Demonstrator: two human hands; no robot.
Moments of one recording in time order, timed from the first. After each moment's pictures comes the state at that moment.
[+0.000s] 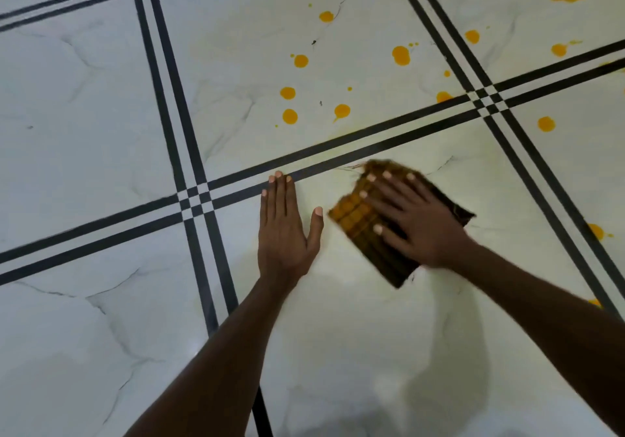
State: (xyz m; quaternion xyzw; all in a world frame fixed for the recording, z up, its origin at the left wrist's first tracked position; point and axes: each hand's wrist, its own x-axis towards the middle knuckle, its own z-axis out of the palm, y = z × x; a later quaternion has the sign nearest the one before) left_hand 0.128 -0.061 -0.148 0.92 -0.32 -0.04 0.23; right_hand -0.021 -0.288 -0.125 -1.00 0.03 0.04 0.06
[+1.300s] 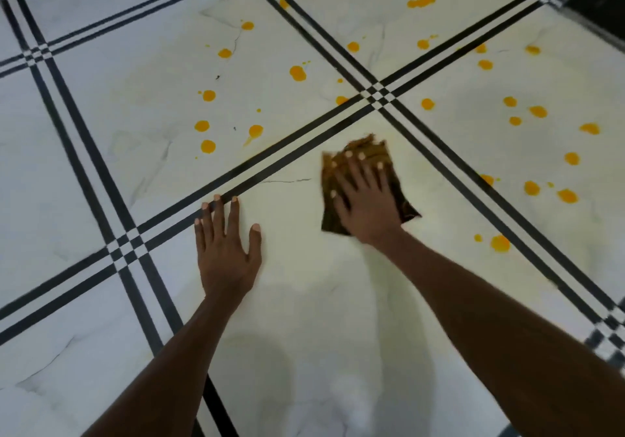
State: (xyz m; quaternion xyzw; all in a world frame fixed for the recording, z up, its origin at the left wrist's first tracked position) left_hand 0.130 -0.056 -0.151 0.91 -0.39 -0.01 0.17; right_hand -0.040 -0.281 -0.132 -0.93 0.37 -0.02 0.06
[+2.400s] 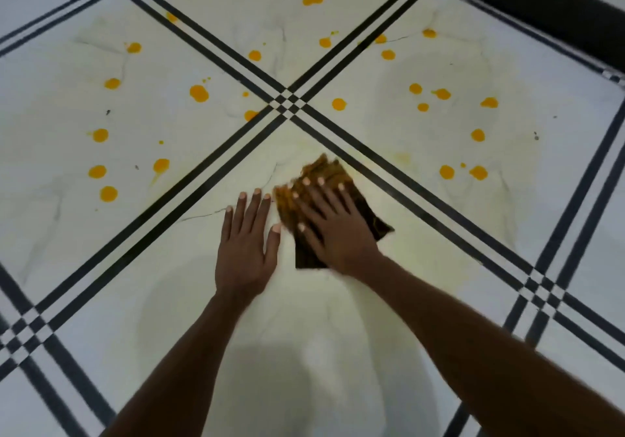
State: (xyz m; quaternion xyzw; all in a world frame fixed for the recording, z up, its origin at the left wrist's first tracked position) left_hand 0.055 -0.190 -0.144 0.78 -0.60 -0.10 0.16; right_hand -0.128 -0.301 -0.131 -0.93 0.35 -0.03 0.07
